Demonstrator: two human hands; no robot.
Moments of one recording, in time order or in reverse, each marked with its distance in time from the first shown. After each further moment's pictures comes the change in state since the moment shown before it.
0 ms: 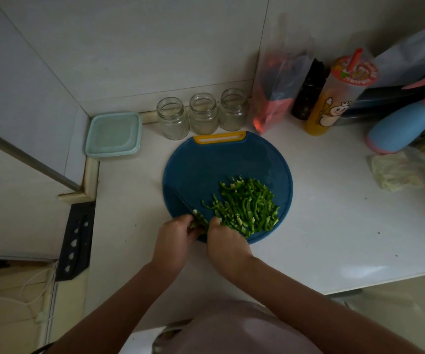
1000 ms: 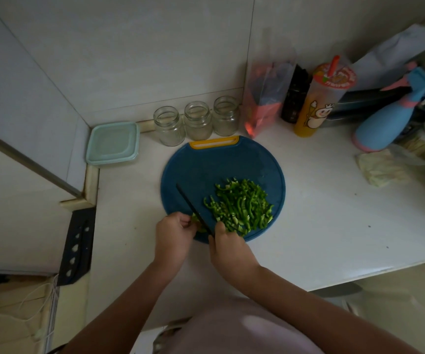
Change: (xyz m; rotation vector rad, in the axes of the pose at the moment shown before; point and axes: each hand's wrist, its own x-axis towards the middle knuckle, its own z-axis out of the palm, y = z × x) left_hand 0.001 0.006 0.006 -0.230 0.110 -0.256; right_hand -0.020 0.016 0.013 0.190 0.144 -0.044
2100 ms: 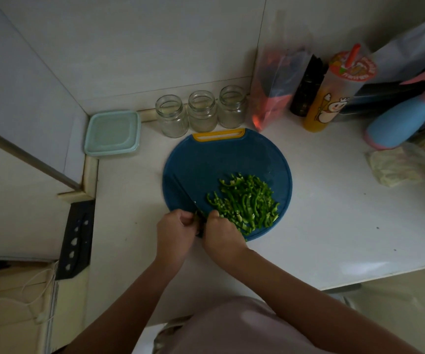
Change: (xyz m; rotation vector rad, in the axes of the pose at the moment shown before) left_hand 0.004 -0.001 0.000 -0.089 -0.038 -0.163; right_hand 0.031 -0.025 -0.003 -0.033 -0.122 0.125
